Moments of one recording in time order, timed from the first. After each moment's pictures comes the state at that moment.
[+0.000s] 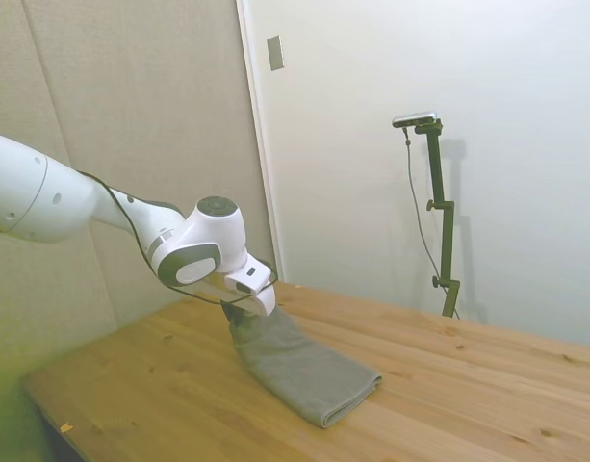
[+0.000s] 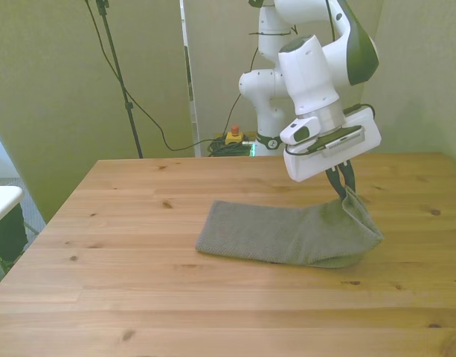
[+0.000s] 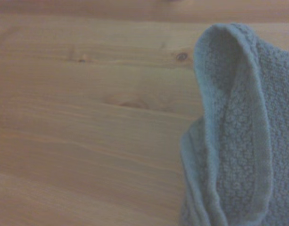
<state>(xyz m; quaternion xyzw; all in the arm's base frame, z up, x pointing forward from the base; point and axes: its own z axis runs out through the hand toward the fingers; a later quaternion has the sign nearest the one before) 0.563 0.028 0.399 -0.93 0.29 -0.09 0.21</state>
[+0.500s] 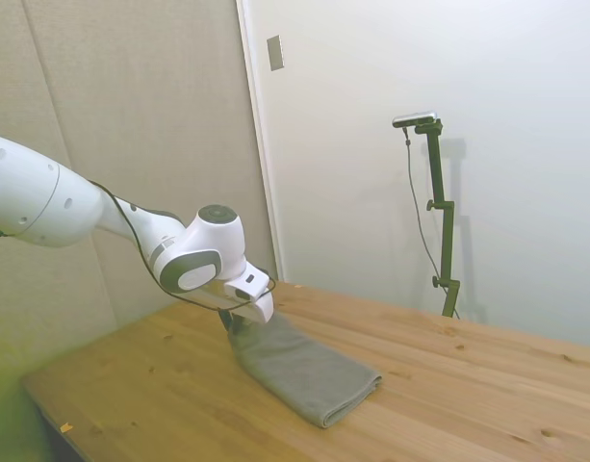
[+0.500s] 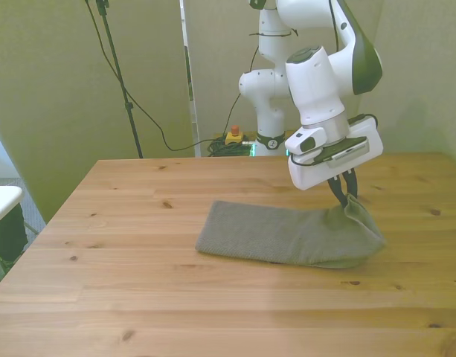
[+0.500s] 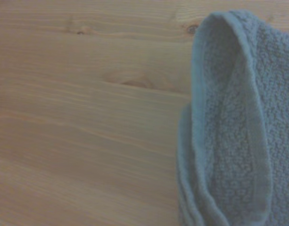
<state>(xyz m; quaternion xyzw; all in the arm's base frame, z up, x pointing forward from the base) 0.565 0.036 0.387 -0.93 0.28 -0.08 0.20</state>
